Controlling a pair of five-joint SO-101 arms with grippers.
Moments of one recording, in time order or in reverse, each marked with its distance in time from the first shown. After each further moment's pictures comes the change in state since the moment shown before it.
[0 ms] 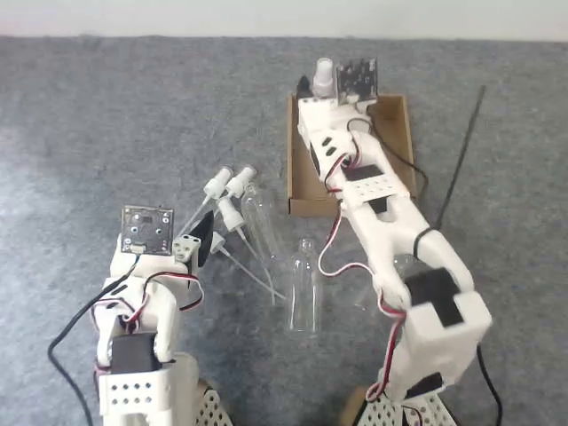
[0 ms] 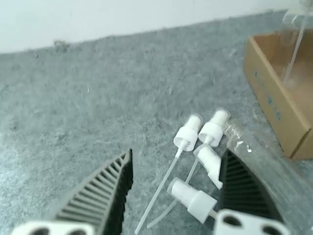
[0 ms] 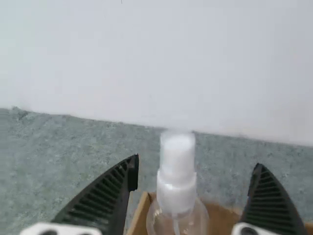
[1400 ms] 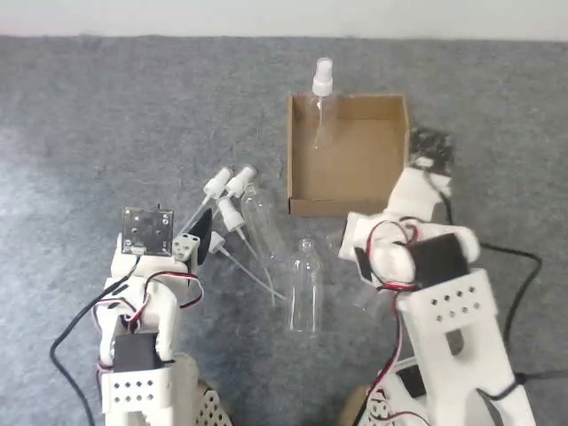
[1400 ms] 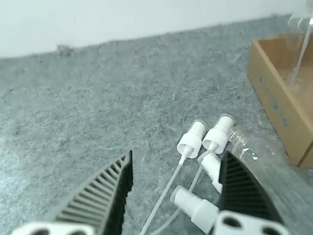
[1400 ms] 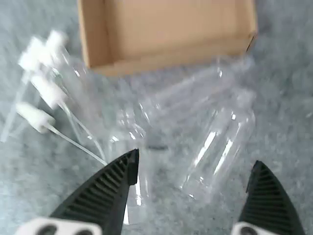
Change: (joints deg) left arm -0.6 0.0 3.3 -4.7 0.0; right arm -2.2 -56.9 12.7 97.8 -25.2
